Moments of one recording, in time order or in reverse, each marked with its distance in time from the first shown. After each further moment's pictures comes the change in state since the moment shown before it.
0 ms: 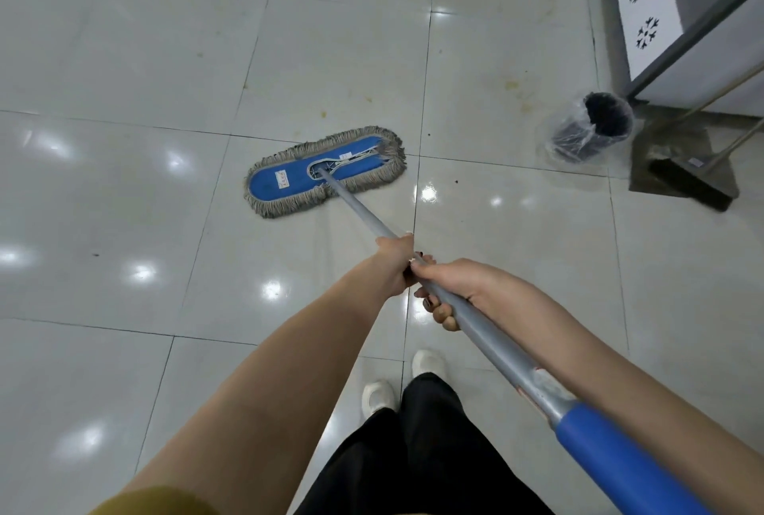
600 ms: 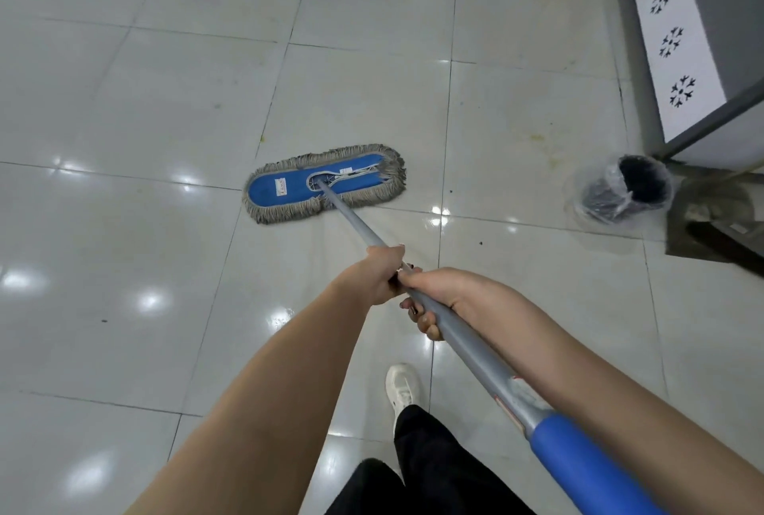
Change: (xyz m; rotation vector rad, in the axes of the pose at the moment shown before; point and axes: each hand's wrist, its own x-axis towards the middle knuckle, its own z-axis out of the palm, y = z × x) left_hand 0.083 0.211 -0.036 0.095 0.013 0.032; right_hand 0.054 -0.222 -0.004 0.022 -0.017 0.003
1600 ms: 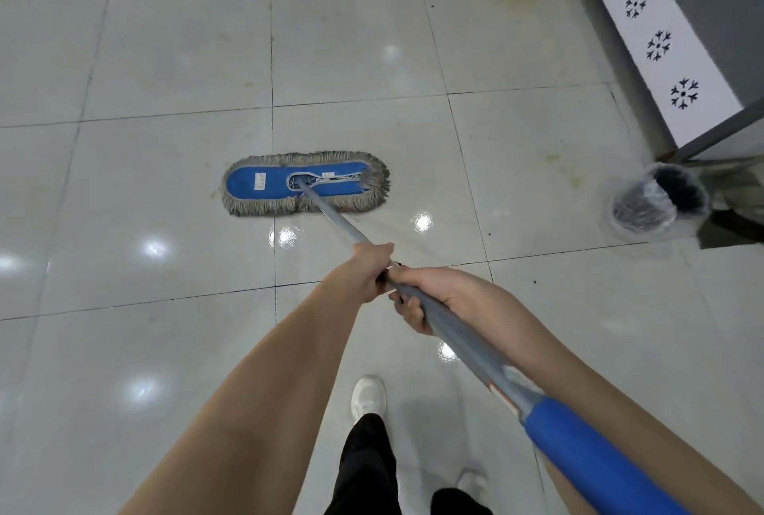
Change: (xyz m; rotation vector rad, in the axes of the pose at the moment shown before) left_hand 0.135 0.301 -0.199 0.280 -0.104 0.042; right_hand 0.092 -0.332 0.139 0.524 -0.079 -0.027
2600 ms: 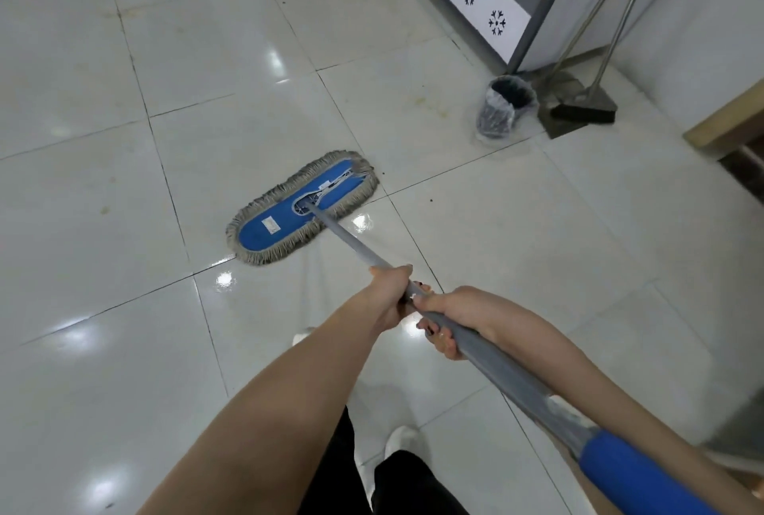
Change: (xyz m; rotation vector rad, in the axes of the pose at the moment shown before) left_hand -0.177 -0.304 0.158 0.154 -0.234 -0.002; right_hand -0.111 0.359 -0.129 0.136 0.223 -0.096
